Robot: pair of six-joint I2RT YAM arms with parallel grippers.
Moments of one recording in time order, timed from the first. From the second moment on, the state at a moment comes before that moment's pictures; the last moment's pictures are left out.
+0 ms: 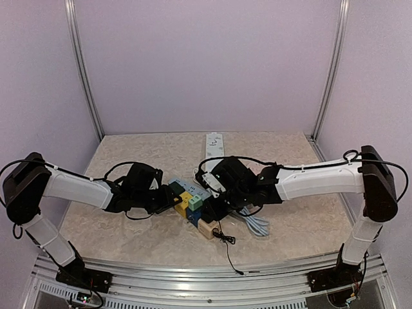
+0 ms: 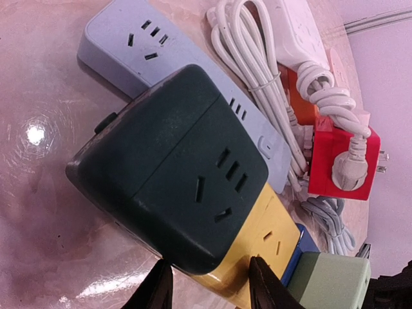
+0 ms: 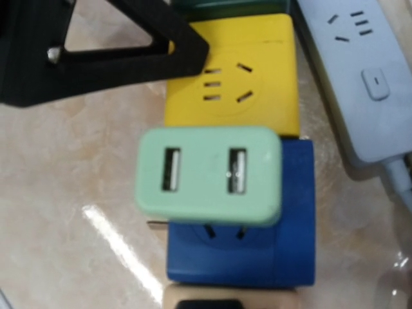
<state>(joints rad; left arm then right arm) -0.73 1.60 0.70 0.18 0.11 -0.91 1.07 1.77 1.20 -0.27 -0.03 0.34</state>
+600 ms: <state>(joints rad) -0.73 1.61 0.71 0.18 0.11 -0.91 1.07 1.76 1.21 -0.29 -0.01 0.33</state>
